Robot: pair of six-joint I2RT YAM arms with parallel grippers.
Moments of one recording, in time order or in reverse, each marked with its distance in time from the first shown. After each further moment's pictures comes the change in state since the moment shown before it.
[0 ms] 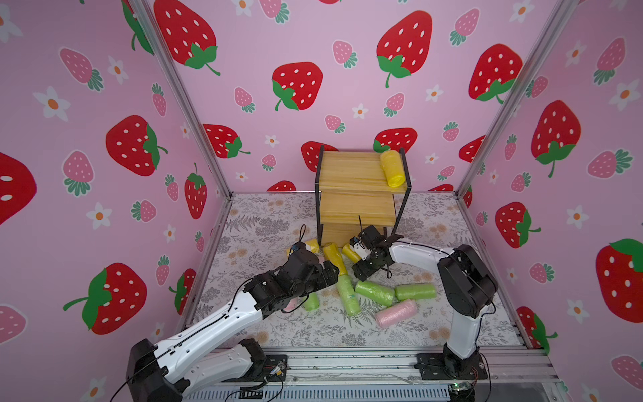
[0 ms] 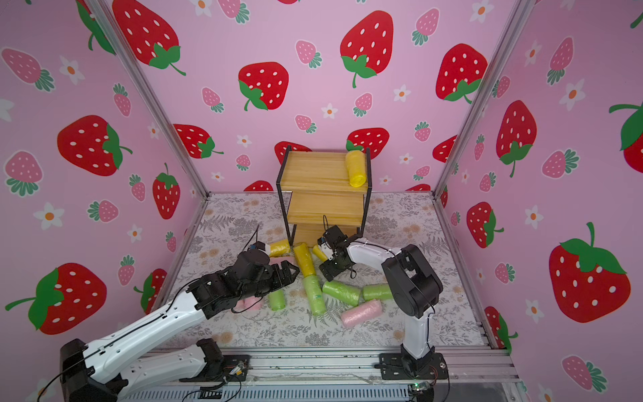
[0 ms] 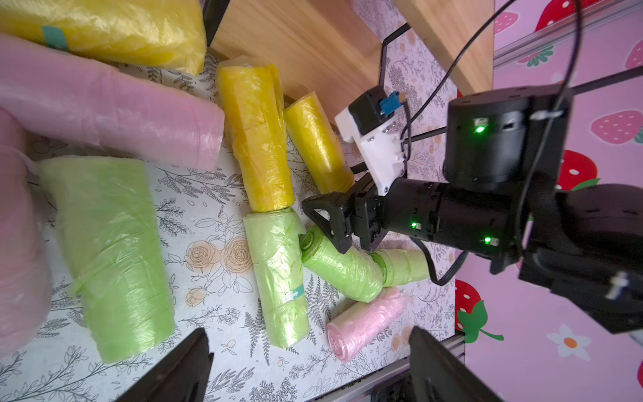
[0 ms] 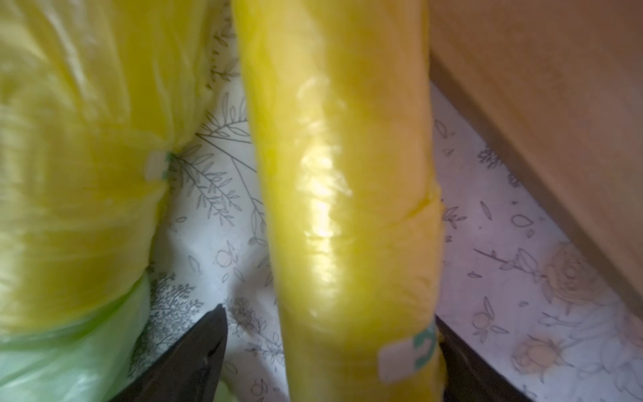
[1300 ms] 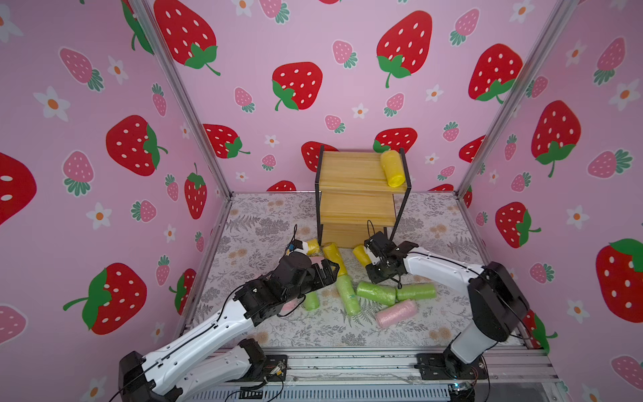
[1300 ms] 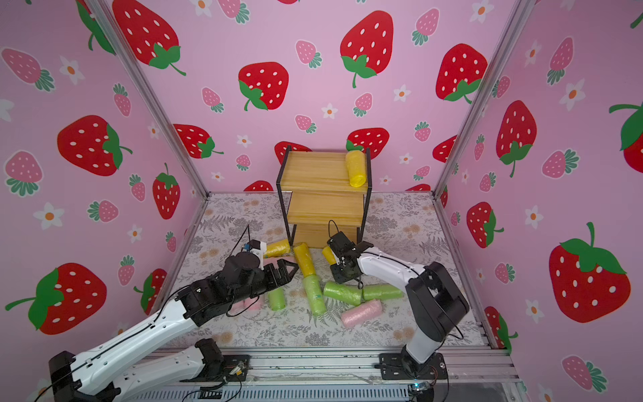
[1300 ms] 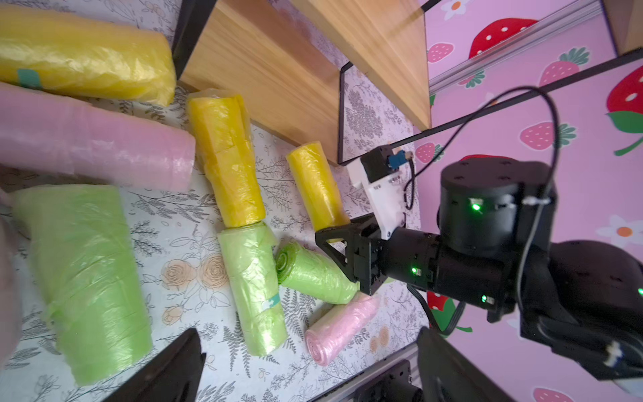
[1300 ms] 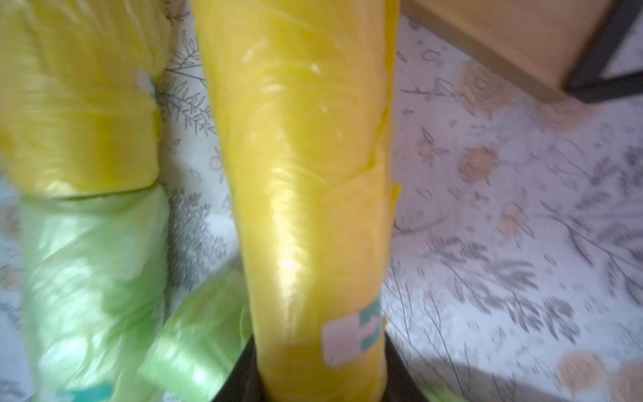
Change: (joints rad) left arm -0.006 -0.090 -0.050 0.110 0.016 0.009; right arm 0.044 -0.323 -0.154 -0.113 0.101 0.326
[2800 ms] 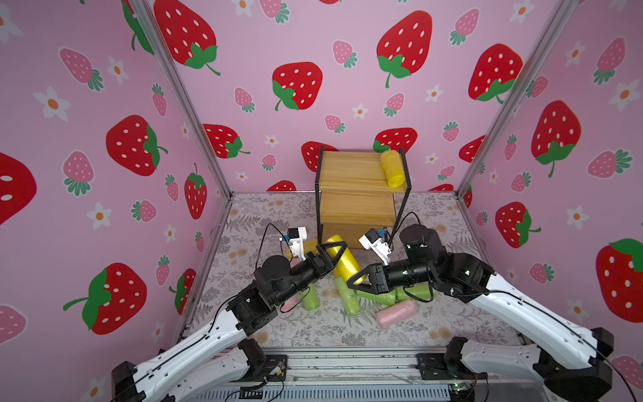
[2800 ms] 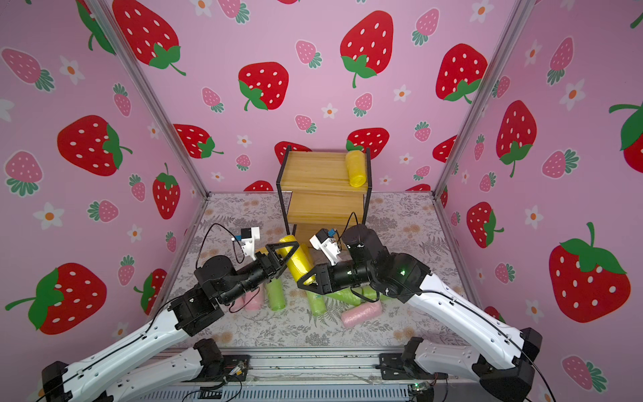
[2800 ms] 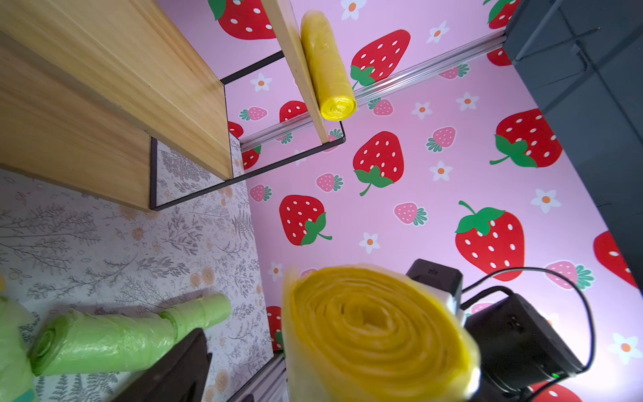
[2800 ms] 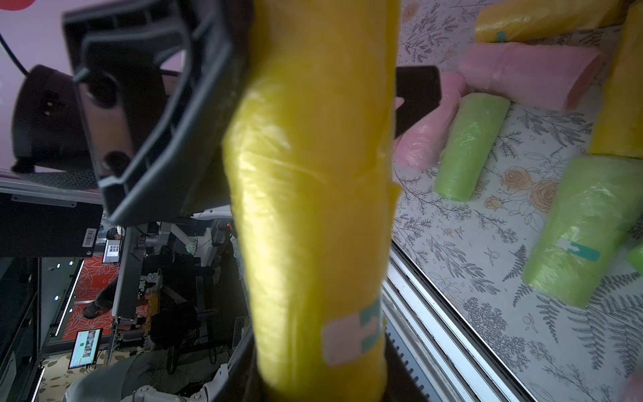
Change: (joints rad) left arm -0.024 -0.101 -0.069 0.533 0.087 -0.160; right arm 0.242 -0.446 0.192 0.027 -0.628 0.451
